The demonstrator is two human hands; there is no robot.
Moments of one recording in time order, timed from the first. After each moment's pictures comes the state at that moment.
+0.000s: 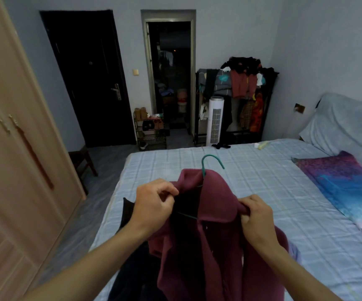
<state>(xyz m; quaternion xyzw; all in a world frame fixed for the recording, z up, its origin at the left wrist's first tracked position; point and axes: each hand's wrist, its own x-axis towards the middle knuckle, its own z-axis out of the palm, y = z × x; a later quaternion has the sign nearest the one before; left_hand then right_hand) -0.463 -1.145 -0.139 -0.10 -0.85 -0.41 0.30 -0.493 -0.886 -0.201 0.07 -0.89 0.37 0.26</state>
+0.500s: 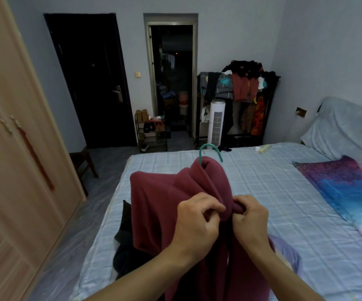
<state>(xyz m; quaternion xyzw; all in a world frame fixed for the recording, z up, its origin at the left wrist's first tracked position) -0.437 -1.056 -0.139 -0.17 -0.80 -0.47 0.32 -0.487 -0.914 -0.178 0.06 -0.84 0.45 0.30</state>
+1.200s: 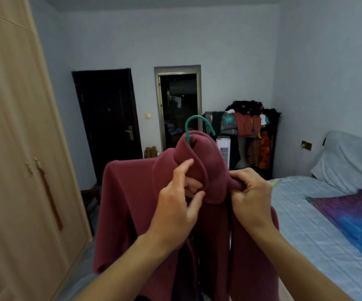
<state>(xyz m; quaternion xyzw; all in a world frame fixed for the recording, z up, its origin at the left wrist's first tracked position) -0.443 -1.109 -0.022 -0.23 -0.78 -0.40 0.43 -0.507 -0.938 -0.034 0.20 -0.73 0.49 0.43</state>
